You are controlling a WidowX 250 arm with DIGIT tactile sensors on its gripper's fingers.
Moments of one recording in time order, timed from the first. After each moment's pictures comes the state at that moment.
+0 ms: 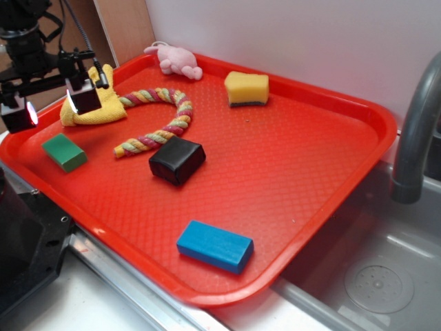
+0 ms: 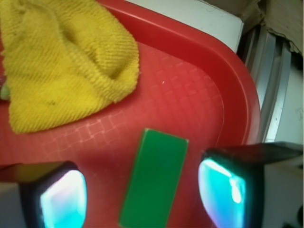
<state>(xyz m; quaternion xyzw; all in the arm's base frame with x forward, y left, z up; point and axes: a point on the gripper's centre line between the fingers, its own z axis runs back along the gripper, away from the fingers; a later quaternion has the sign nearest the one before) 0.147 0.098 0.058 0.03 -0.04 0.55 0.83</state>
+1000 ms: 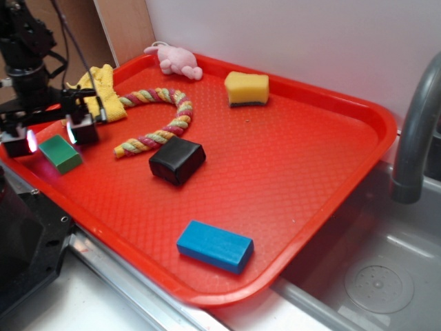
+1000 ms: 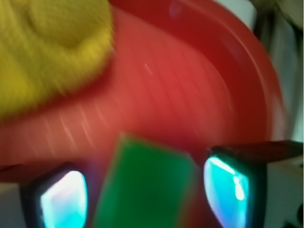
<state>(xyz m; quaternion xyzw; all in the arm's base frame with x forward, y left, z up) 0.139 0.102 0.011 0.05 -0.02 0.53 0.85</state>
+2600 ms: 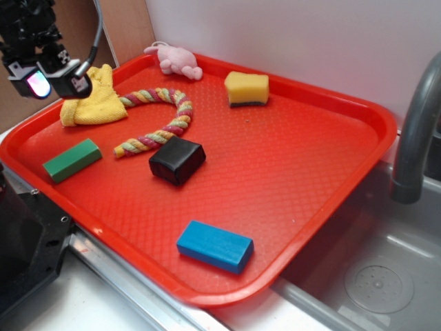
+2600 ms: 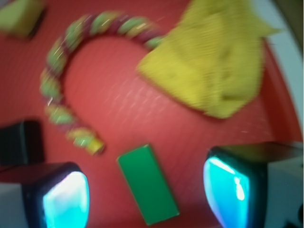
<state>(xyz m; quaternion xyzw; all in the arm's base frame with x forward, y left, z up) 0.158 0.072 0.087 -0.10 -0.05 0.06 0.99</state>
